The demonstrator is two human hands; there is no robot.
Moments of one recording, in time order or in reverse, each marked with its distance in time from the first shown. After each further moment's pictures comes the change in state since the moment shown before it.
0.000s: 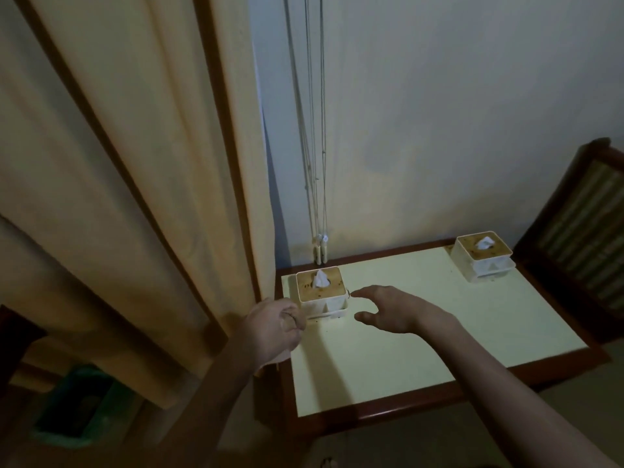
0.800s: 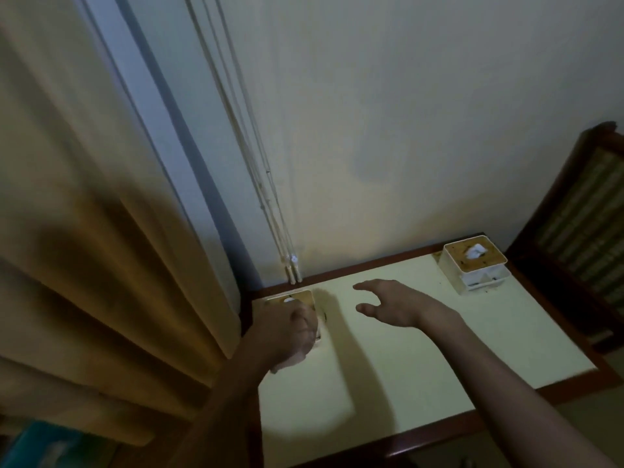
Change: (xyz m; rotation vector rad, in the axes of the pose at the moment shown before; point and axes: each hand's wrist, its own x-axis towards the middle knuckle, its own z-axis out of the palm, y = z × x) left_hand 0.141 0.100 0.055 0.139 -0.002 0.040; right_hand 0.075 0.137 -0.065 0.122 0.026 0.013
